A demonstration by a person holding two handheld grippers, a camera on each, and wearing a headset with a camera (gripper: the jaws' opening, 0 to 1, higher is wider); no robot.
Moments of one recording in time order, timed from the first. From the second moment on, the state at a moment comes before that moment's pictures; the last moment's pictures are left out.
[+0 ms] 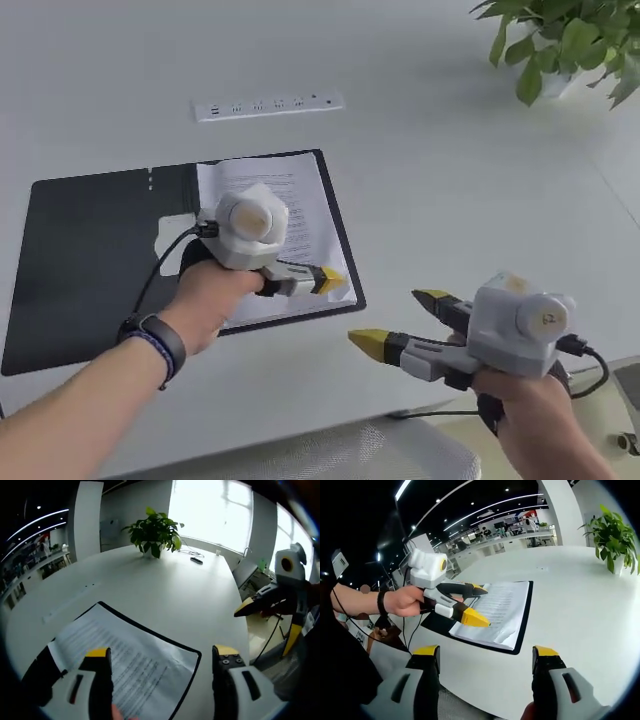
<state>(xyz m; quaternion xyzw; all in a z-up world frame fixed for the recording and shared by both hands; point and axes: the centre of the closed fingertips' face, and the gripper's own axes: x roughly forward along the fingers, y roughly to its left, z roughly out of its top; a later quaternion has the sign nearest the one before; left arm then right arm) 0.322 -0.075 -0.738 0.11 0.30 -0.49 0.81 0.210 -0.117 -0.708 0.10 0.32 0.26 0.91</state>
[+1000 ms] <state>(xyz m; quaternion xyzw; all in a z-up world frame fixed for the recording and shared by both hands) 0.323 -0.087 -0.802 0.18 0.34 -0.47 0.79 0.218 -0.123 -0.718 0.11 0.33 0.27 0.90</state>
